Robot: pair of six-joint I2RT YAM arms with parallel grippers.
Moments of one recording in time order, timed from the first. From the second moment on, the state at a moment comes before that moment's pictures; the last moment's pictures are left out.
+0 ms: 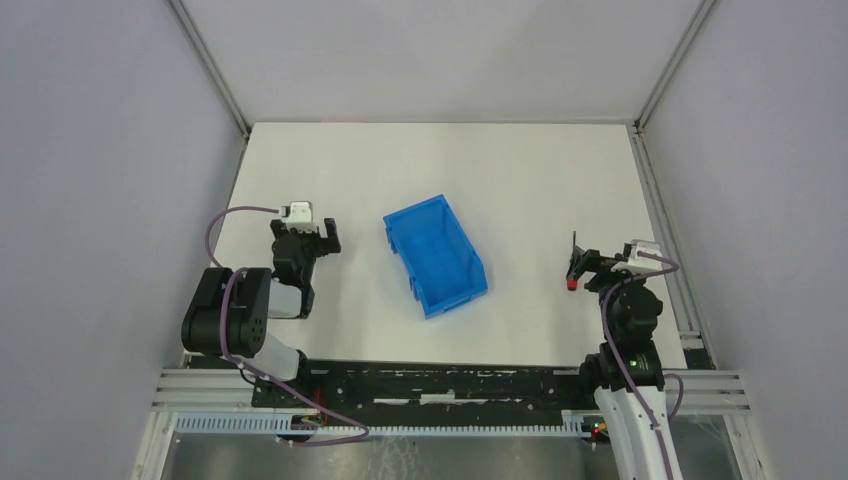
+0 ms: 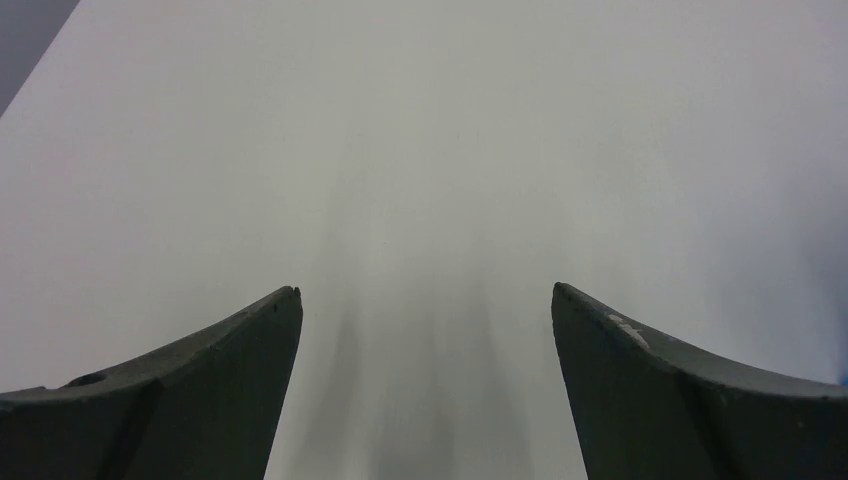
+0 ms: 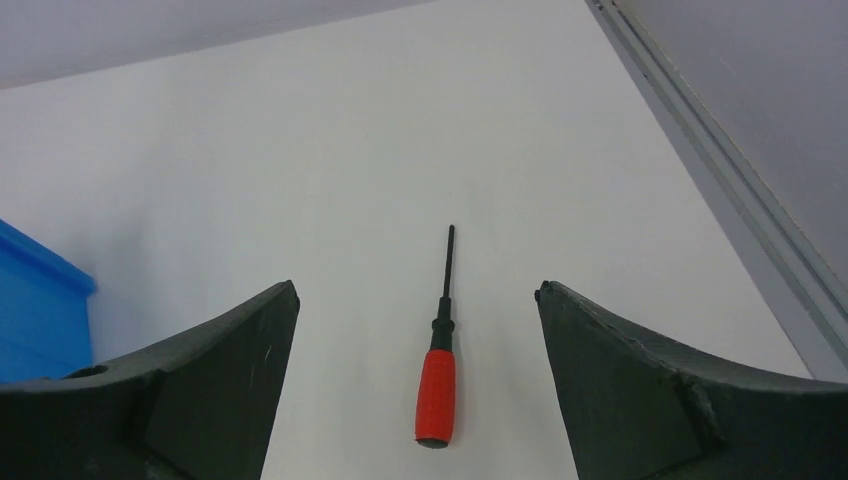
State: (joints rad) left arm -0.02 1.54 0.25 1.10 -0.05 0.01; right arm 0.04 0.17 0.20 -0.12 0.12 0.16
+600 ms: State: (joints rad) left arm -0.02 1.54 0.25 1.10 -0.05 0.01; right arm 0.03 0.91 1.17 -0.37 0.18 0.04
